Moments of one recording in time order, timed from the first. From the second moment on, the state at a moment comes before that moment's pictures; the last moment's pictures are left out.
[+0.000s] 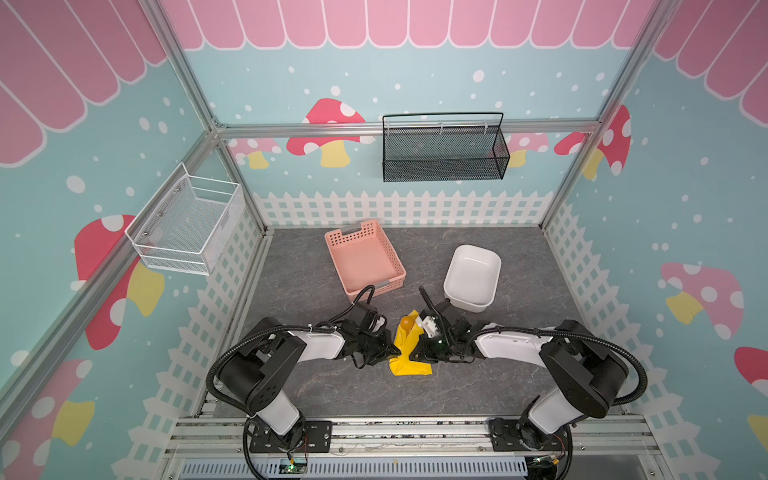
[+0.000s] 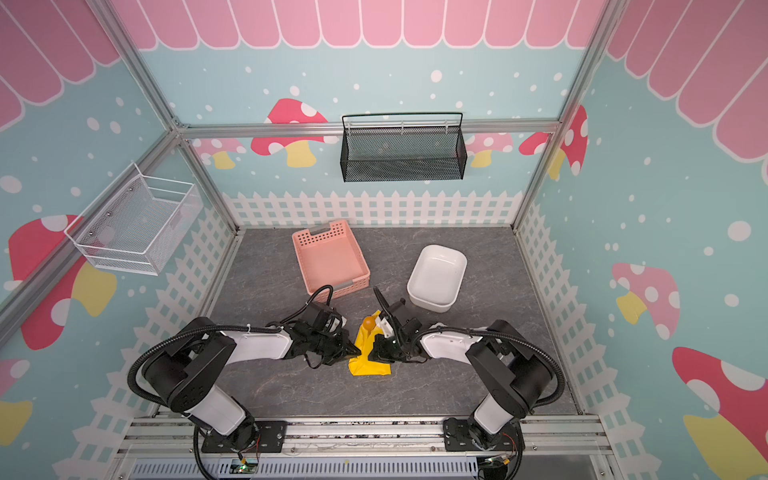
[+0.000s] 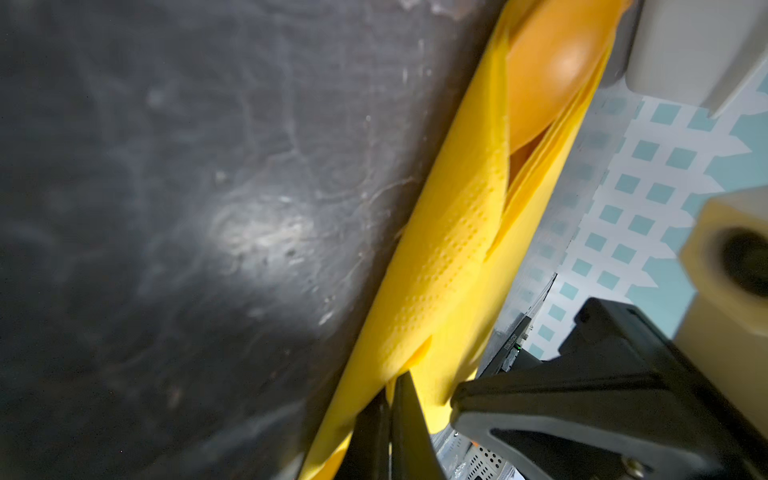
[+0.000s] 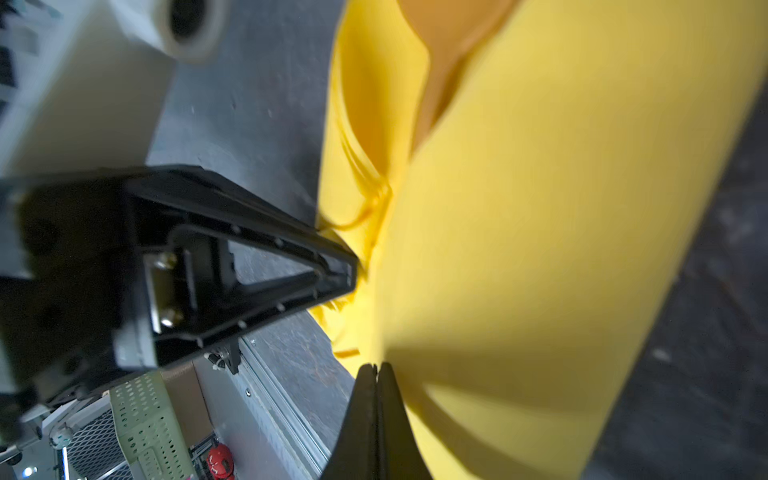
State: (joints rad) left arm -0.60 1.64 0.61 0.05 0.62 -1.03; right arm 0.75 1.57 0.65 -0.10 -0.54 0.78
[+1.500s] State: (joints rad) left arm -0.70 1.73 0.88 -0.09 0.60 -1.06; right arm 0.75 1.58 0.56 0.04 -0.58 0.84
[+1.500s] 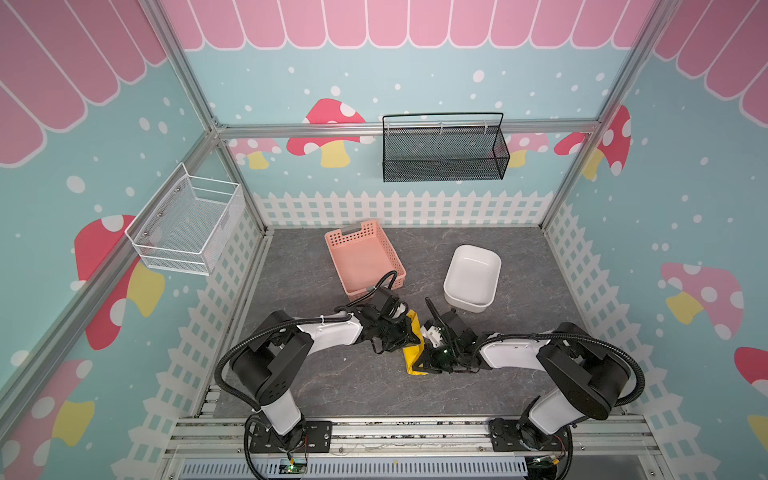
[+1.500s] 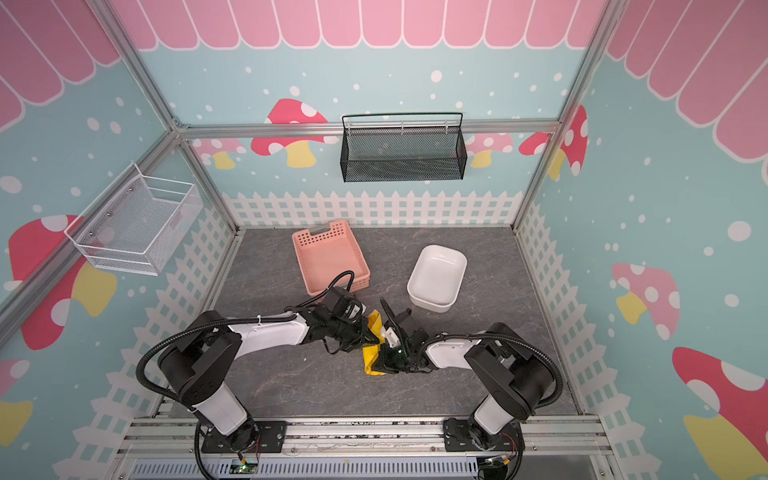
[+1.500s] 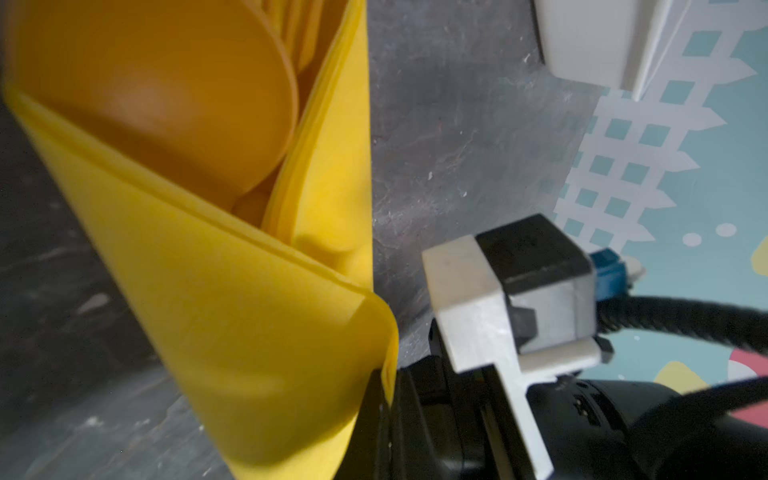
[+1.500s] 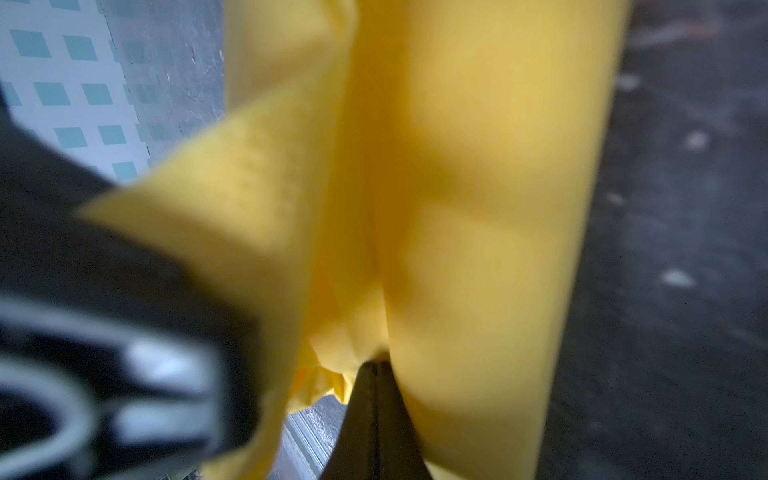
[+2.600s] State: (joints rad) left arm -0.70 1.82 0.89 -0.06 0.61 -1.06; right arm 0.74 1.39 0.42 0.02 -0.49 0.89
